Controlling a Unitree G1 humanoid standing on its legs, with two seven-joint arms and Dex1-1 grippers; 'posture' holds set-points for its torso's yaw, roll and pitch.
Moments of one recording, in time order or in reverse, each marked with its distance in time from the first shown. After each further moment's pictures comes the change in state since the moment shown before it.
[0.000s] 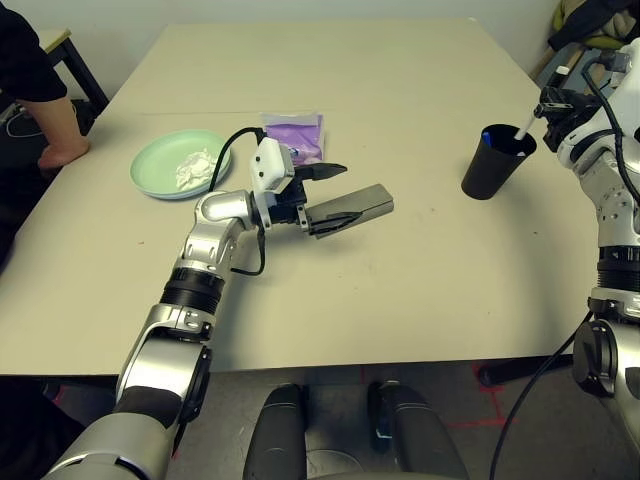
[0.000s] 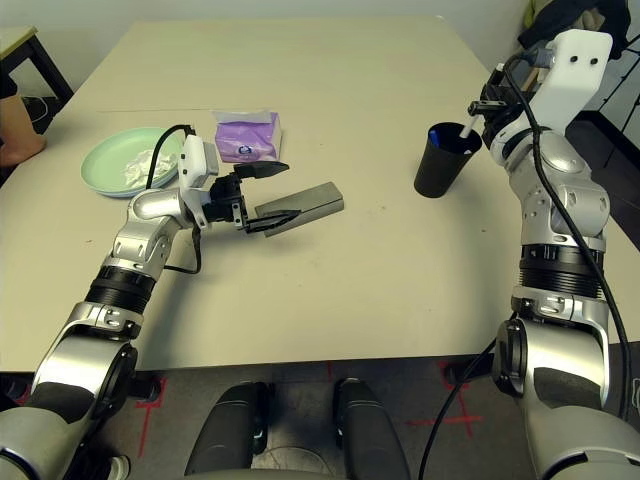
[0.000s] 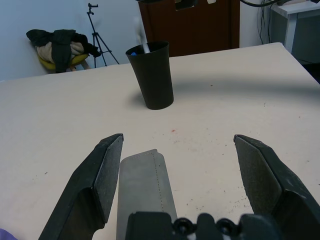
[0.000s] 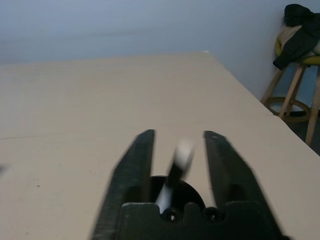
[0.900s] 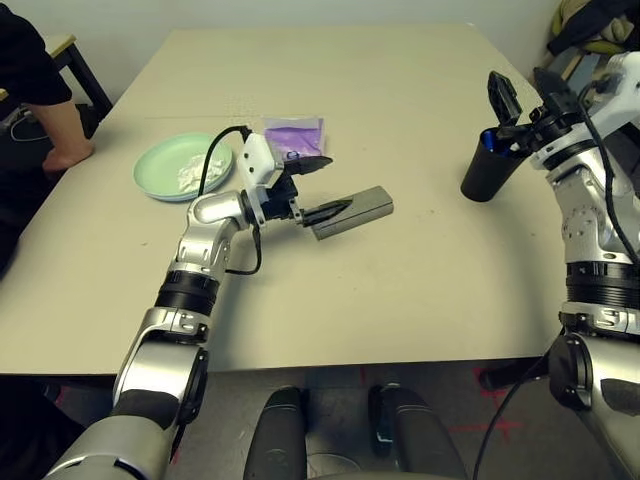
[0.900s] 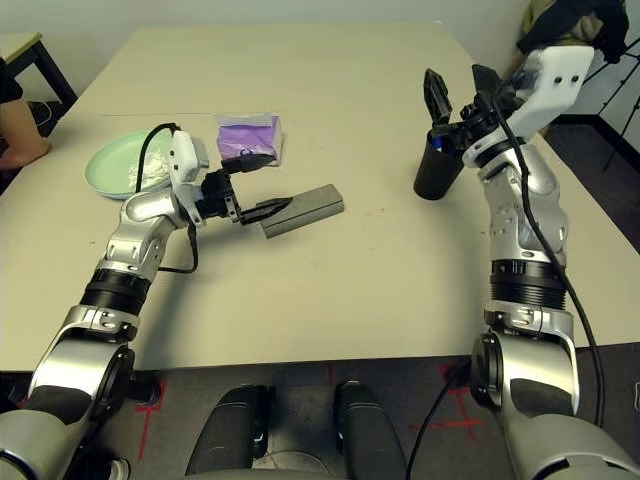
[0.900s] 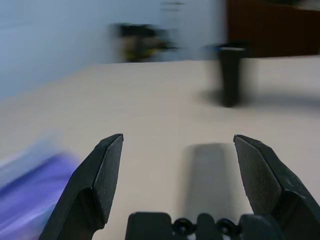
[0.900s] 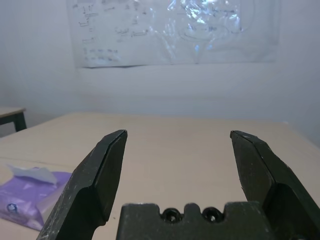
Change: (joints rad) left arm 0.049 -0.021 0.122 -0.004 0.059 0.003 0.396; right arm 0.115 0.143 0.018 0.062 0.041 -0.514 0.346
